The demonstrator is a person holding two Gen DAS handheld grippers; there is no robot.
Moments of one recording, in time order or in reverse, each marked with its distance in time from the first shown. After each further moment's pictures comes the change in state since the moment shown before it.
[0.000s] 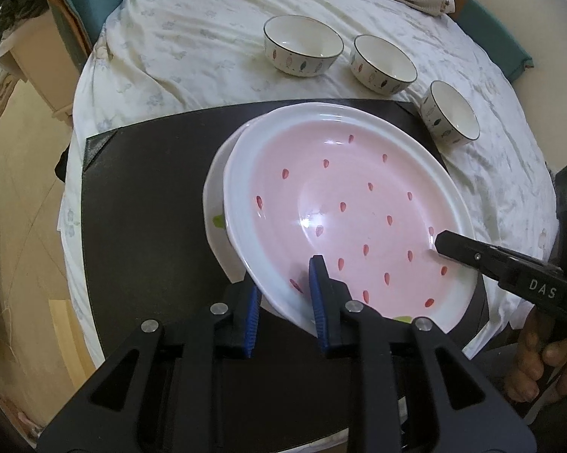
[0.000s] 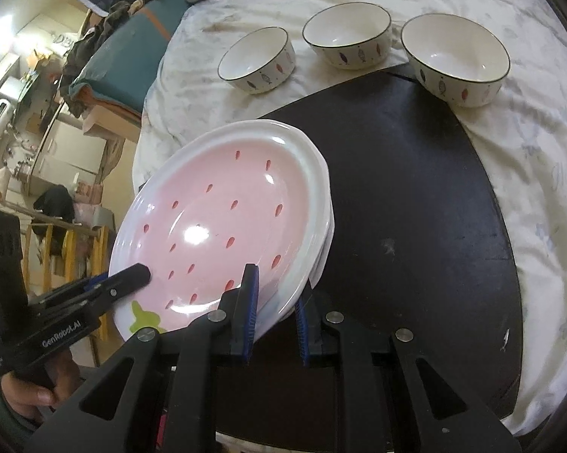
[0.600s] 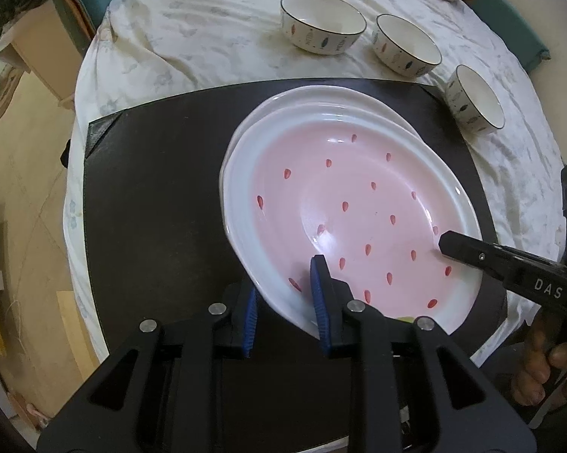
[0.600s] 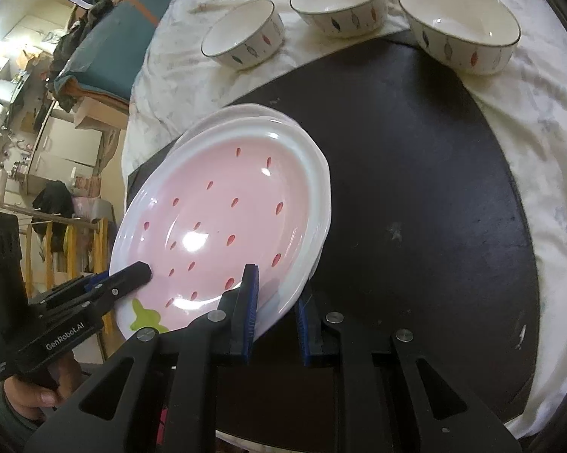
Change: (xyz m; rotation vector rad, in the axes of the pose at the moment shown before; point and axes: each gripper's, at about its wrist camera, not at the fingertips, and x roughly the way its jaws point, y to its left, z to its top) left arm 0.024 0.010 -0.001 -0.011 0.059 0.049; right arm 0.030 -0.008 0.005 0.046 0.082 0.008
